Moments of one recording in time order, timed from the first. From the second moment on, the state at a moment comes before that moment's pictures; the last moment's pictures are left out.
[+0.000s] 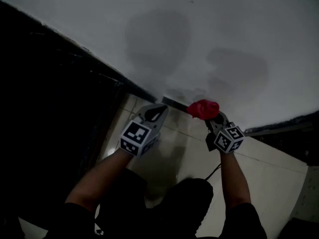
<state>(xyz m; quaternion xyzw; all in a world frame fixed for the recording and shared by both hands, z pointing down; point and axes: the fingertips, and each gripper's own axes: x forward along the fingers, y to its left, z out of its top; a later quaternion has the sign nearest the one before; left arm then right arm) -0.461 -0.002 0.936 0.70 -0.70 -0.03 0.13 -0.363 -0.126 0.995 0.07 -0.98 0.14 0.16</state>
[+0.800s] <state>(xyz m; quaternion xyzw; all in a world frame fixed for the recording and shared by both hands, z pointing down) -0.346 -0.021 0.334 0.71 -0.71 -0.02 0.05 -0.188 -0.127 0.346 0.19 -0.97 0.11 -0.02</state>
